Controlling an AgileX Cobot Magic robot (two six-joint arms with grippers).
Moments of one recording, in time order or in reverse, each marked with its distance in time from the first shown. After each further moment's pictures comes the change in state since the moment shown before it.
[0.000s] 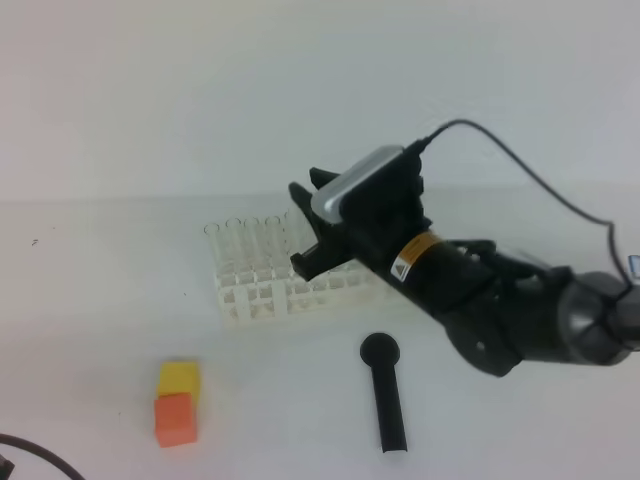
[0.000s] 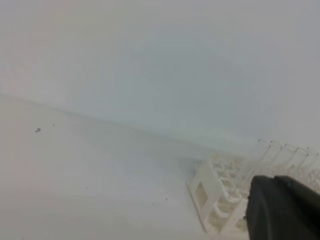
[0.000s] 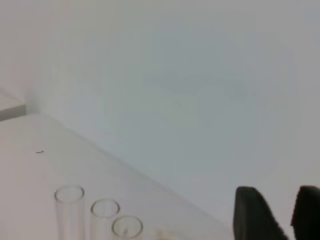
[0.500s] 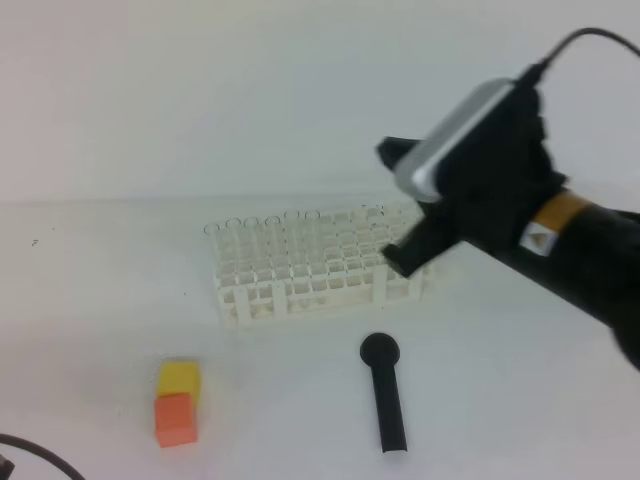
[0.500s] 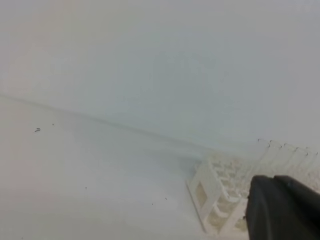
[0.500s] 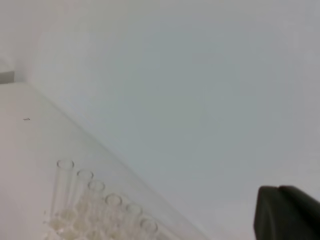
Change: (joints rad) left arm 0.000 0.000 0.000 0.000 0.000 0.000; right arm 0.000 -0.495 0.210 0.126 0.366 -0.276
